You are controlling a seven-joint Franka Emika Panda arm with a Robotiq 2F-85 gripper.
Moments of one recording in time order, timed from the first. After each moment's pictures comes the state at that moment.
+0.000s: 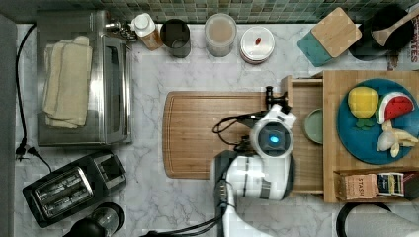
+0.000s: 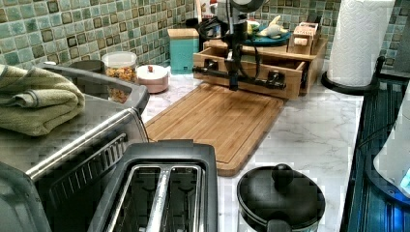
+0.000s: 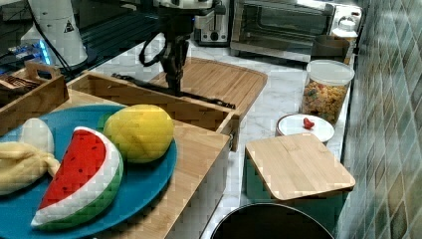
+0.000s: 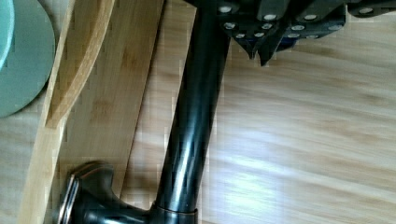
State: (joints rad) arm -0.06 0.12 -0.19 -2.43 -0.12 1.00 -1.12
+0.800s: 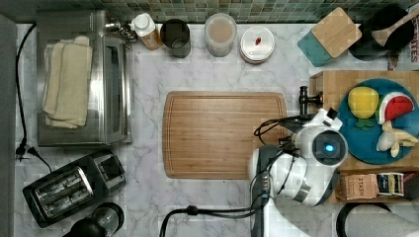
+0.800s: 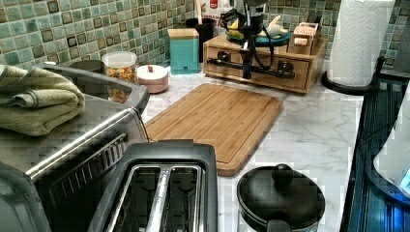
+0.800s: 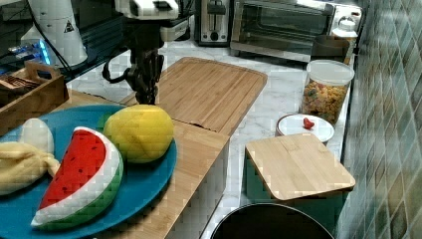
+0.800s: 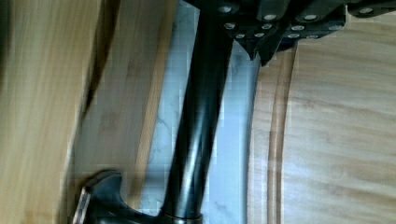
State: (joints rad) arm -0.12 0.16 -0.29 -2.37 -0.12 1.03 -1.26
